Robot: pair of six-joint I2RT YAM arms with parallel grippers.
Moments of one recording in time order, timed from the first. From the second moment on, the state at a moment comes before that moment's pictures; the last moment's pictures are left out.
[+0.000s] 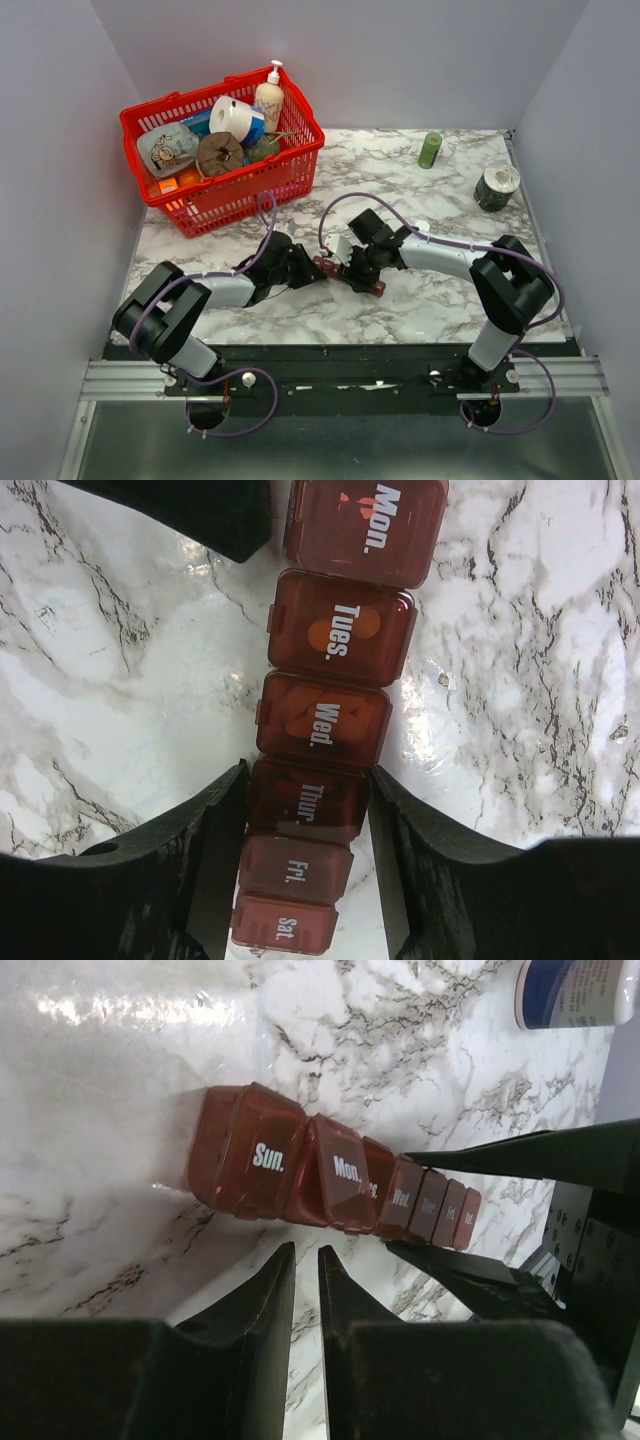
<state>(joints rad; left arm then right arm) -0.61 1.51 0.49 0.39 0.25 -0.94 0.74 1.72 1.01 -0.42 -0.28 -0.55</state>
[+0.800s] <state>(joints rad) -0.60 1.68 0.68 0.42 0.26 -0.95 0.74 1.72 1.01 -0.42 -0.28 -0.55</state>
